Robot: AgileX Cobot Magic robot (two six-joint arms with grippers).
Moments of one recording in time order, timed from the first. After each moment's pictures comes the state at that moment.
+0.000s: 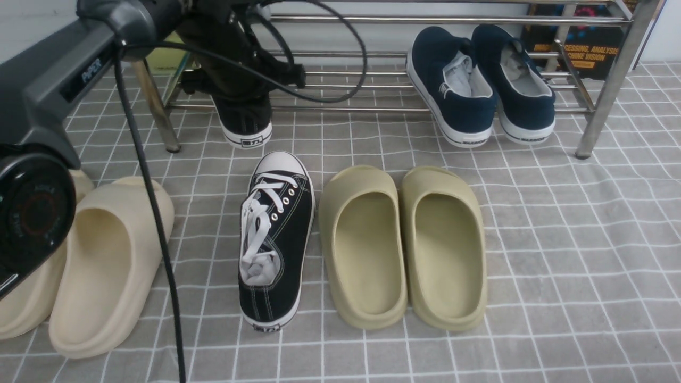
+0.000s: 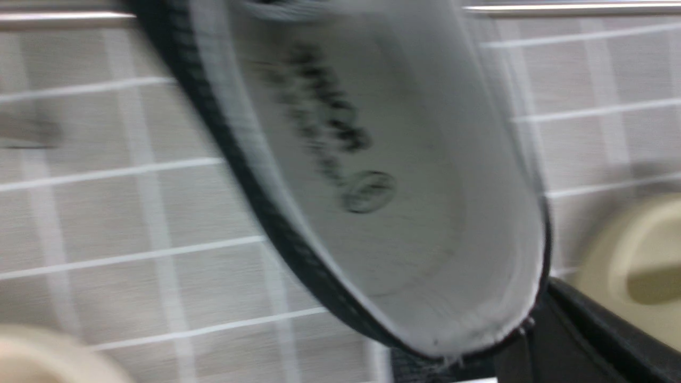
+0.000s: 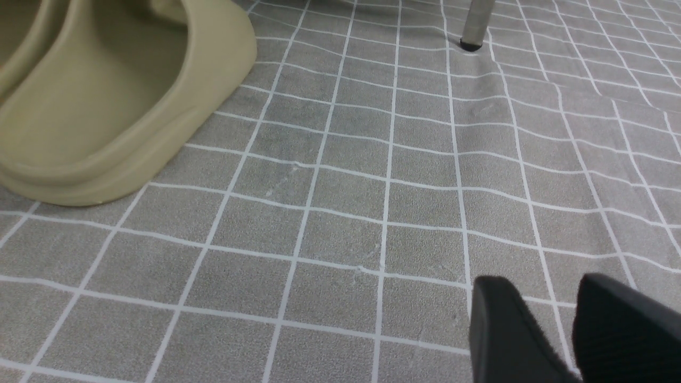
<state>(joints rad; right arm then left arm) 0.06 -0.01 0.02 0.04 0.39 -0.14 -0.25 2.16 -2.07 -0.03 1.06 -0.16</state>
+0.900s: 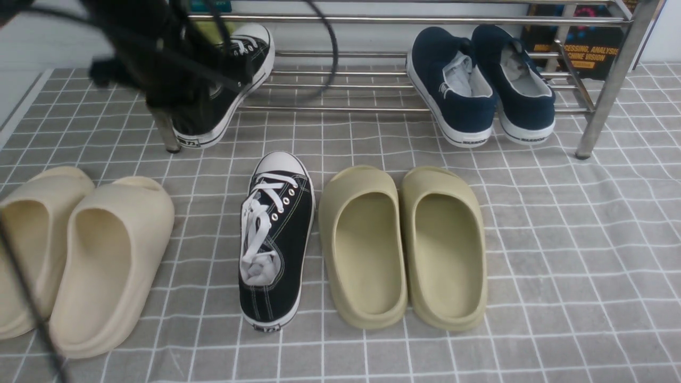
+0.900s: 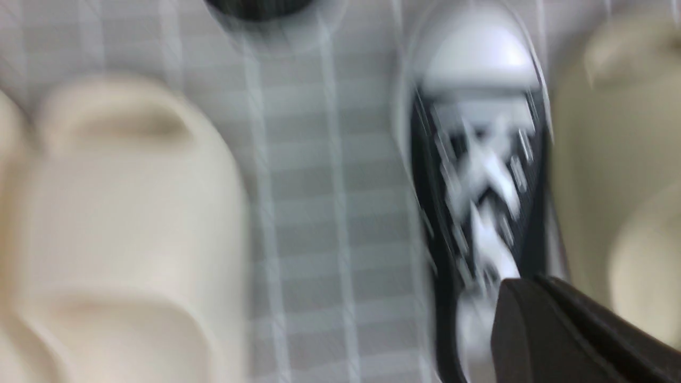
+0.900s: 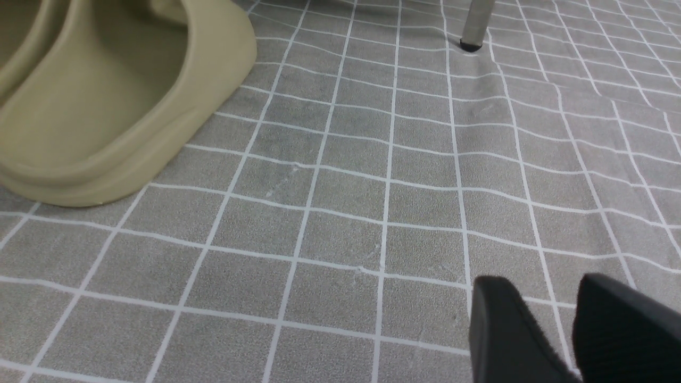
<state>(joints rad) 0.06 -0.01 0.02 0.04 0.39 -0.14 -0.24 1.71 -1.64 -0.12 1.19 -0.15</state>
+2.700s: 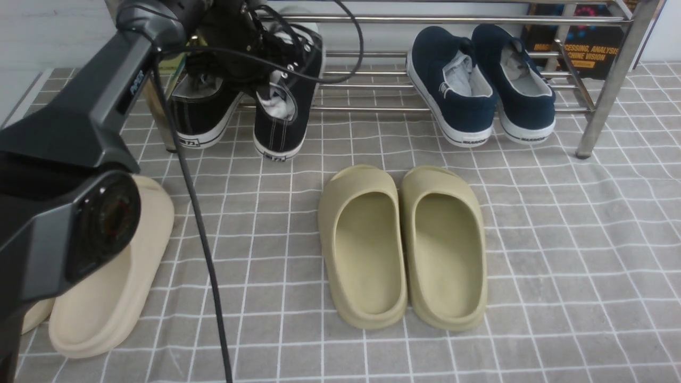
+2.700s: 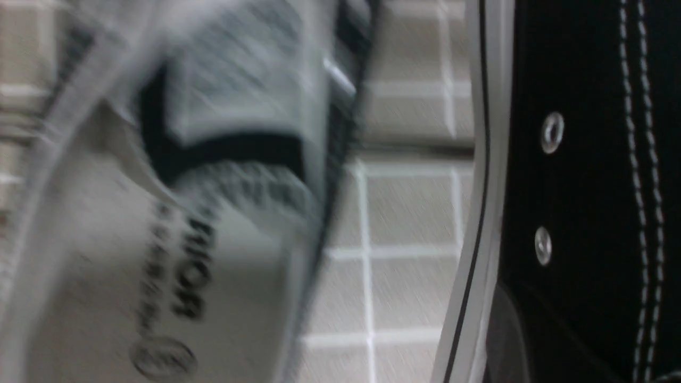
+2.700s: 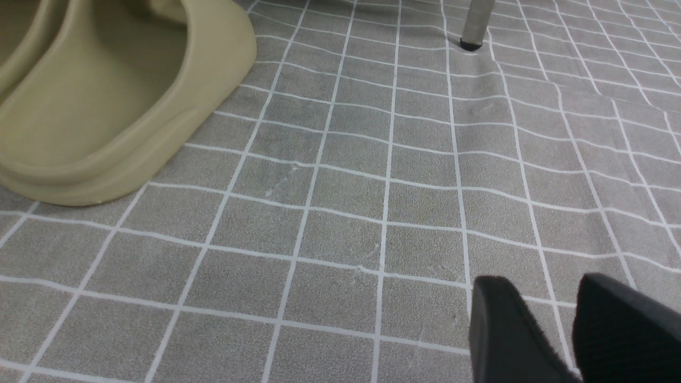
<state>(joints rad) 0.06 -0.01 0.02 0.04 0.39 -0.14 -0.24 2.40 -2.49 0.00 1.15 -0.30</state>
